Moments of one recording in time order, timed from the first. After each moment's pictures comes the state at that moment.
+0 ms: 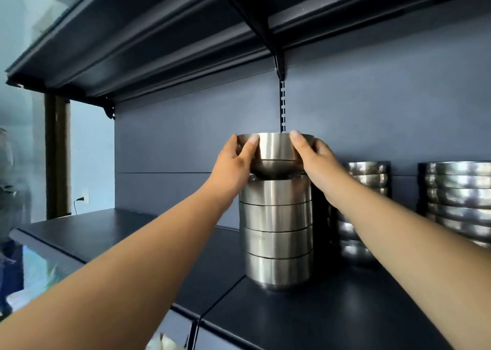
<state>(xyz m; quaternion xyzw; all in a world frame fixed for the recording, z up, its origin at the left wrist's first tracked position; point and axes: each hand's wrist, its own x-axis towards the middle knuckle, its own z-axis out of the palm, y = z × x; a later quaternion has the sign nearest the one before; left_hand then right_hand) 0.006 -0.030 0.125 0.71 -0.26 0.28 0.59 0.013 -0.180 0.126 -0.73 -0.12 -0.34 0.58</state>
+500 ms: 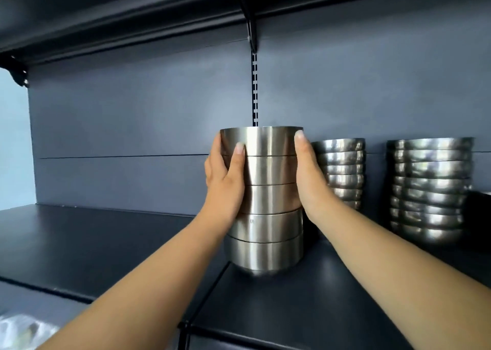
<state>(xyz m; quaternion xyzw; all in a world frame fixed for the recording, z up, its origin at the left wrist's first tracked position) 0.052 -0.038 0.059 0.62 -0.29 0.22 0.69 0.023 -0.164 0.070 -0.69 -0.05 -0.37 0.62</state>
